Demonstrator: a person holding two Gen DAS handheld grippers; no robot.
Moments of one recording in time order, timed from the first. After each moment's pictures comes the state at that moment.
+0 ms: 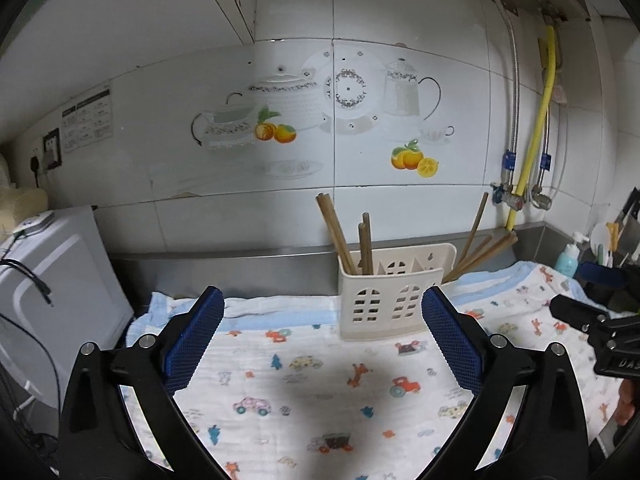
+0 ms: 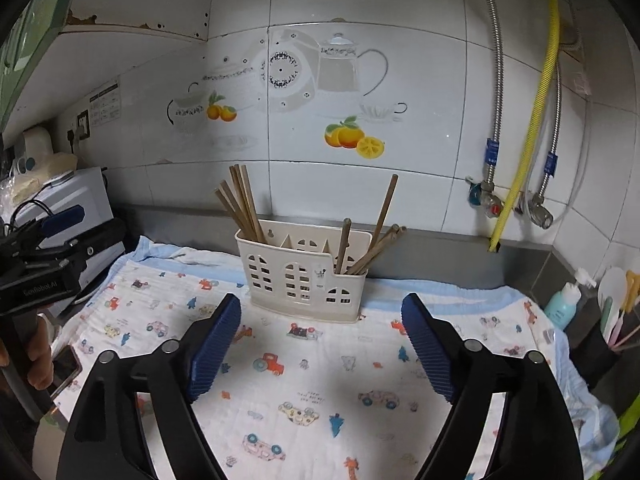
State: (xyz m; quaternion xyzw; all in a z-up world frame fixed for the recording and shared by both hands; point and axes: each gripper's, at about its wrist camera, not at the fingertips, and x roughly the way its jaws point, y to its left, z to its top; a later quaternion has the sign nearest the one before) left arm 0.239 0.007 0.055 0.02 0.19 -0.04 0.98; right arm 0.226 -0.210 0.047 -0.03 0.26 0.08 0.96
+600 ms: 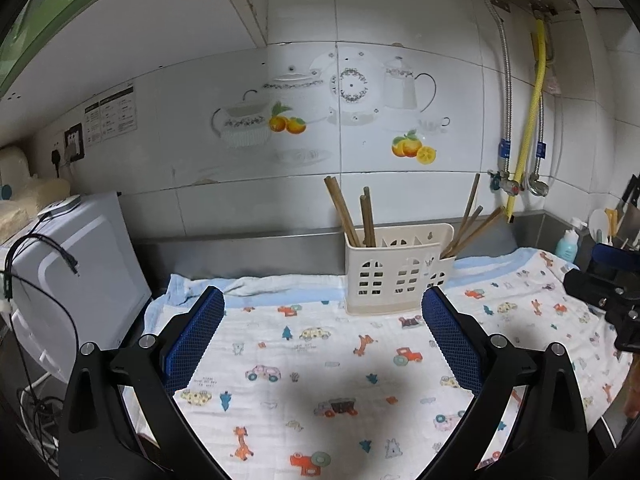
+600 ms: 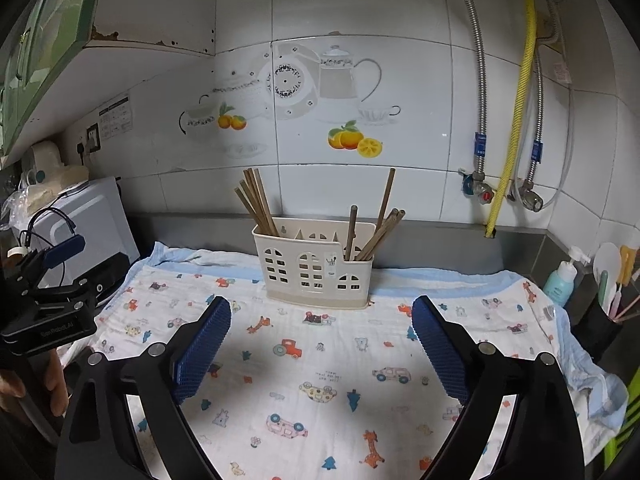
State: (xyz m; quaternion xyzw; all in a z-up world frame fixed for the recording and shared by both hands) left arm 0.190 0.013 0.042 0.02 0.19 -0.03 0.98; right arm 0.181 -0.210 0.048 0.00 0.24 0.07 0.97
